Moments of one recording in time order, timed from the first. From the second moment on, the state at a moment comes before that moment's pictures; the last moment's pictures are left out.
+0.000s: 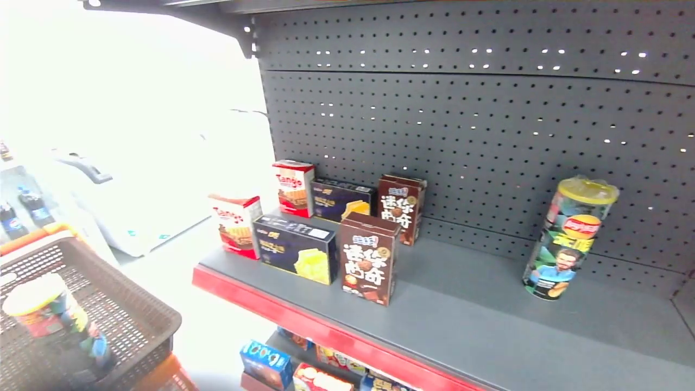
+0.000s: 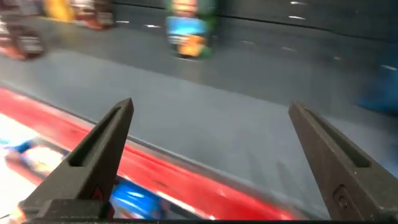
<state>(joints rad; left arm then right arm) 0.00 0.00 0.00 0.00 -0.12 0.03 0.00 0.00 0.00 0.00 0.03 0.00</state>
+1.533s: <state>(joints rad) -0.02 0.33 -0.29 0.03 -0.09 0.09 0.00 0.00 0.00 0.00 0.03 0.00</state>
